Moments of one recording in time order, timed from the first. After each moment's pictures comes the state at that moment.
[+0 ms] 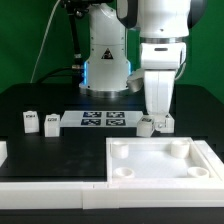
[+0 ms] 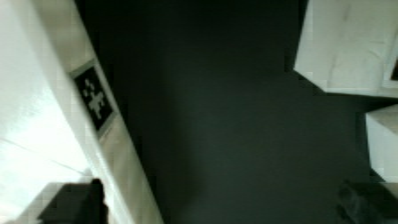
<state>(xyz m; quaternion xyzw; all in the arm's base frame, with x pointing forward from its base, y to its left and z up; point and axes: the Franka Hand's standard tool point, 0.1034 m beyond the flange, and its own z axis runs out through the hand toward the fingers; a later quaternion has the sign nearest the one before) 0.453 0.096 0.046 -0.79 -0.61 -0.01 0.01</state>
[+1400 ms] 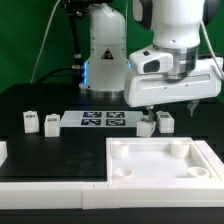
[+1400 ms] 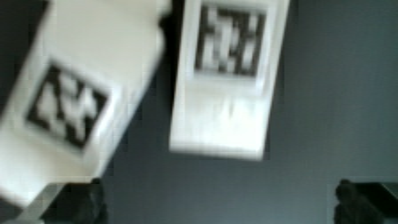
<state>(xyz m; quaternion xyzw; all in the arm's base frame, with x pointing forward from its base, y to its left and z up) 0.388 0.127 0.035 -0.98 -0.09 0.16 0.02</state>
